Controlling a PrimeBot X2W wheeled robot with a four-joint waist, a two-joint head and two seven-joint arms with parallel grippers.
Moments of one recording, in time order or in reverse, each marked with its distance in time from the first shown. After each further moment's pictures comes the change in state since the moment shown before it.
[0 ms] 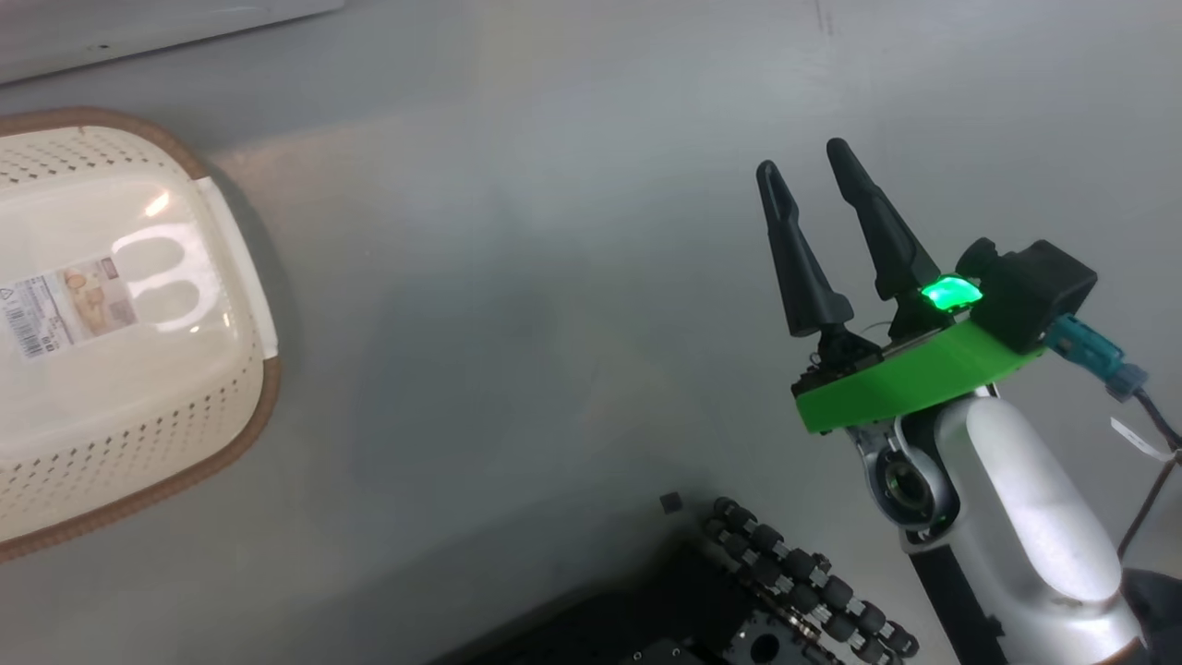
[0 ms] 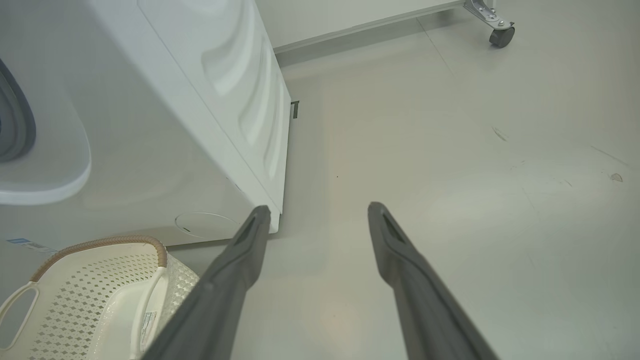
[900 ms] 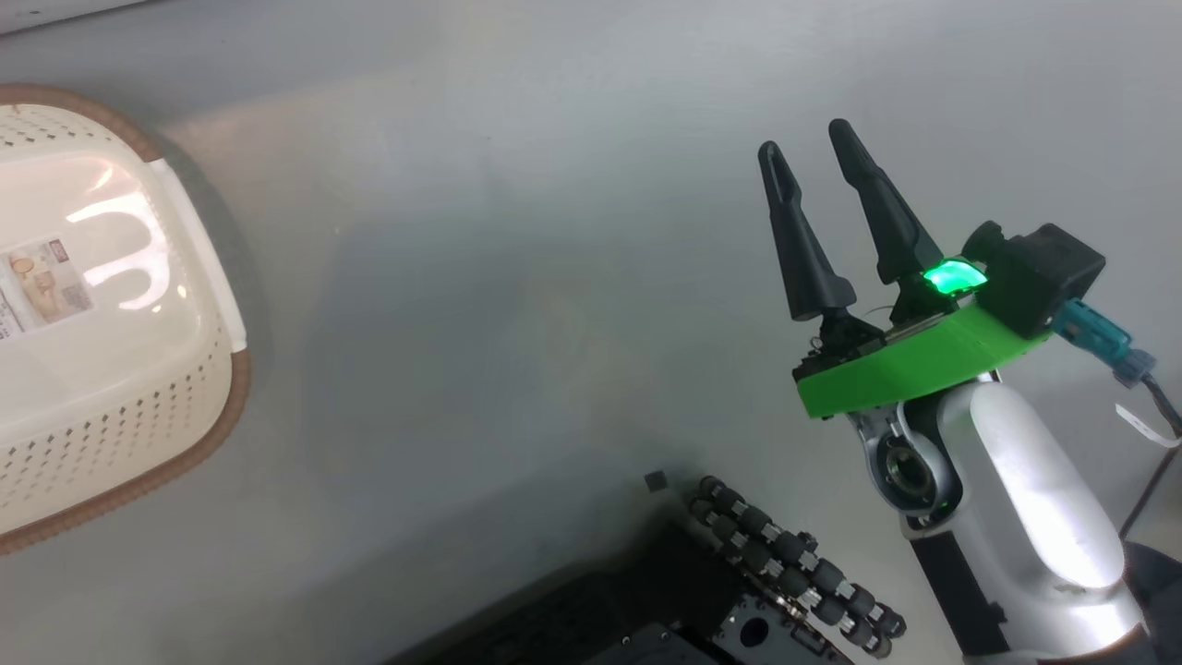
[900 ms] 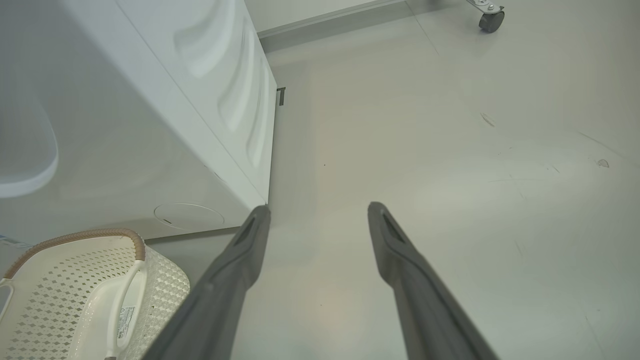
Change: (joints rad) left arm -0.140 -0.034 0.050 0.093 0.028 0.090 -0.234; right arm -0.025 0.000 0.005 0.000 0.020 0.000 0.000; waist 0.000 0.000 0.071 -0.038
